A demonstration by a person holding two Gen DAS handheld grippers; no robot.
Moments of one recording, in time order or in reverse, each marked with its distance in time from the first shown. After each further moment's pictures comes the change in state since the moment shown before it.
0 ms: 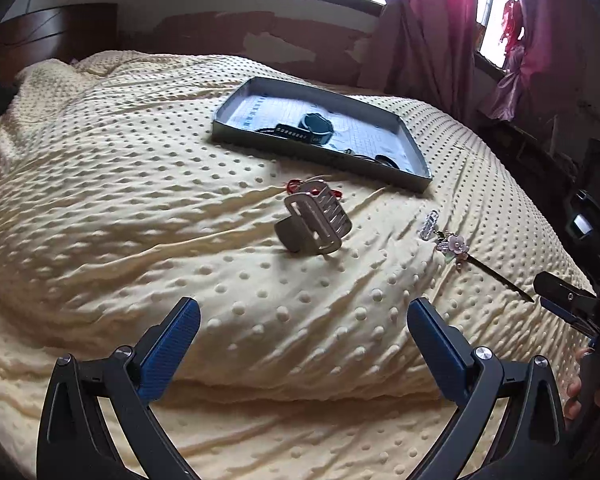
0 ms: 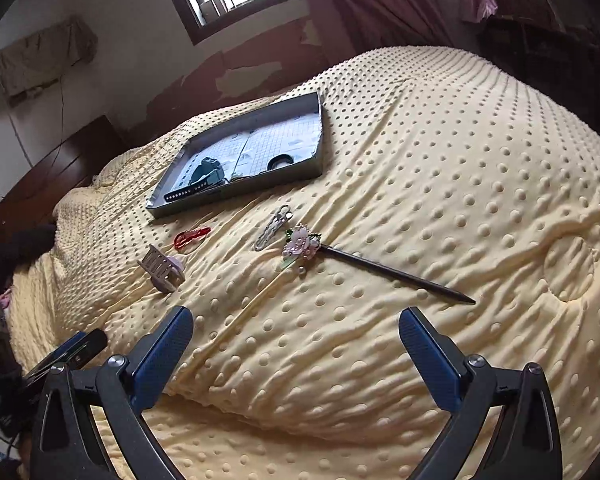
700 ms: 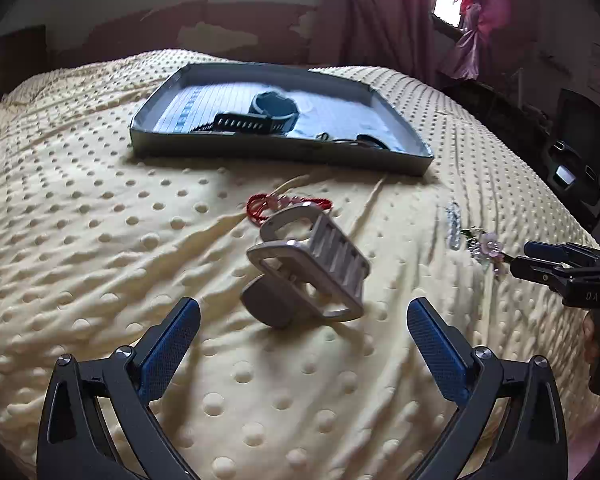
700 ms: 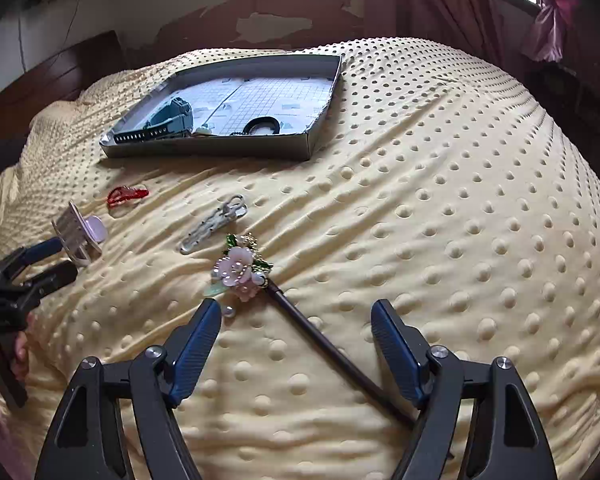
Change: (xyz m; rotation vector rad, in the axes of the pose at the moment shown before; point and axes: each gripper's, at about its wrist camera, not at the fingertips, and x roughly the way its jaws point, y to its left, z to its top) left arm 0.097 0.015 0.036 0.166 0.060 -0.094; right arm 0.088 -0.013 0.035 -0.282 0.126 -0.150
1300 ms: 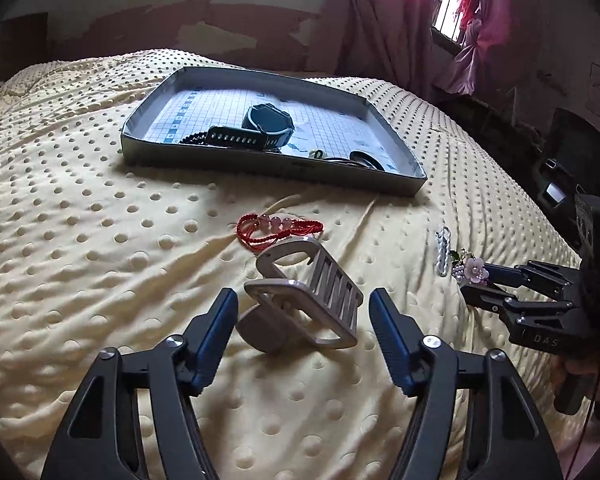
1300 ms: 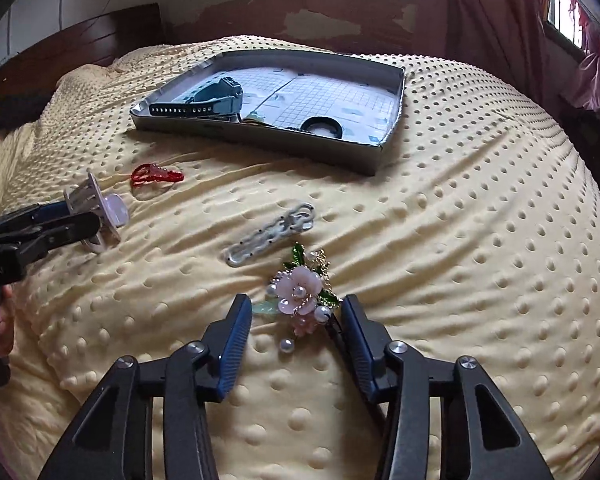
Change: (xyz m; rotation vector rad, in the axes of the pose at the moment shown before) left arm -0.002 0.001 0.015 -0.026 -0.032 -0.051; right arm 0.024 0.040 0.012 -0.127 0.001 0.040
